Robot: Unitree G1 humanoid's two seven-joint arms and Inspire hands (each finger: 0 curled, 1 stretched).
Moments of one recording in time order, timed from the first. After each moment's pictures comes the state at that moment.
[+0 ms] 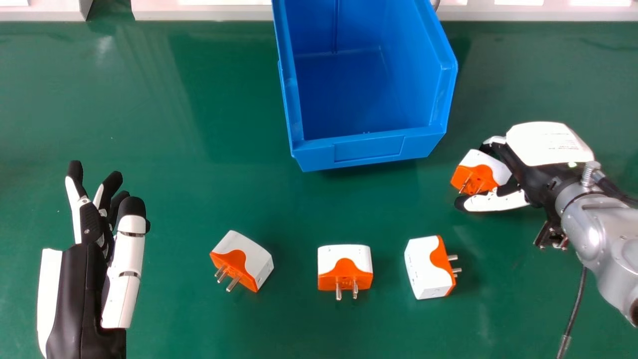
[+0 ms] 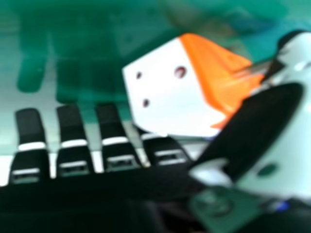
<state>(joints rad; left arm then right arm) 0.60 0.01 0.12 -0.46 0.08 -0.19 0.03 -0.59 -0.58 0.48 0.79 -0.84 0.00 -0.06</state>
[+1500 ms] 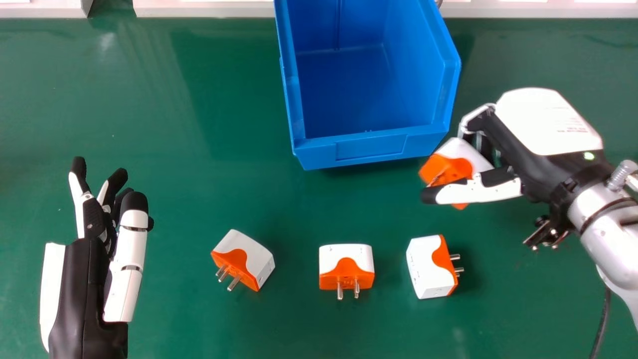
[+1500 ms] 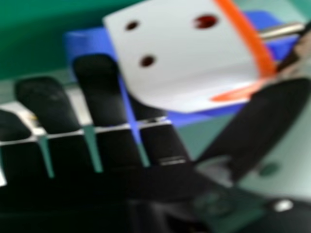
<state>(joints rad) 0.58 0.02 0.12 -0.47 0.08 -0.16 0.02 -0.20 -0.68 0.21 -0.08 -0.65 -0.06 0.11</state>
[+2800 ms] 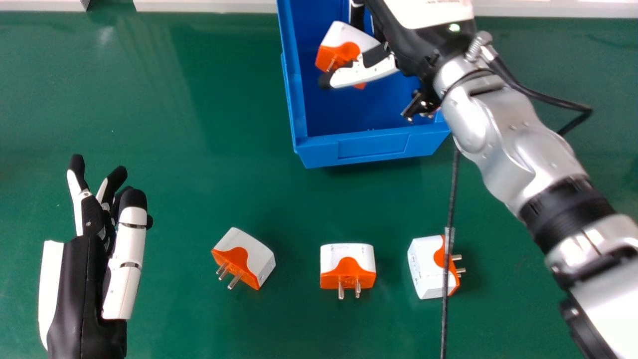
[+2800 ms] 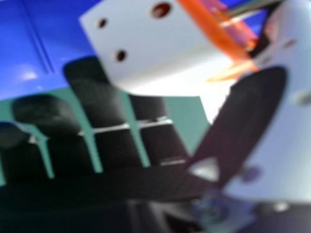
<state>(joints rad) 0.58 0.02 0.13 -0.48 0.08 -0.14 0.03 -1.01 -0.24 0.44 0.92 -0.87 -0.10 -0.25</state>
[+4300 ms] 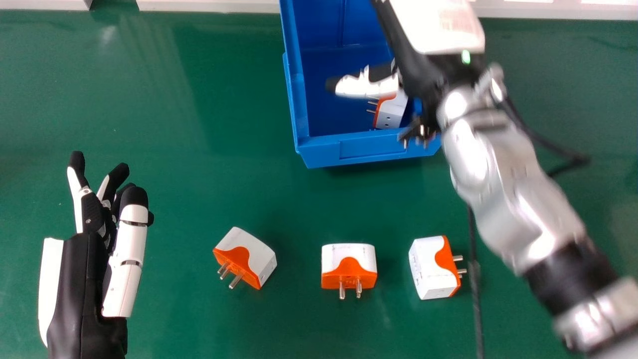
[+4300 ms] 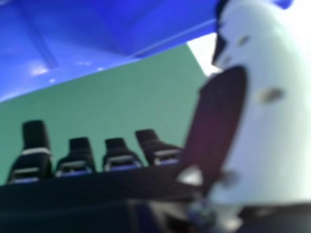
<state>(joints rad) 0.57 0.02 0.12 -0.48 0.07 -0.14 0.02 -0.62 -0.30 0.42 0.27 -0.79 0.14 -0.15</state>
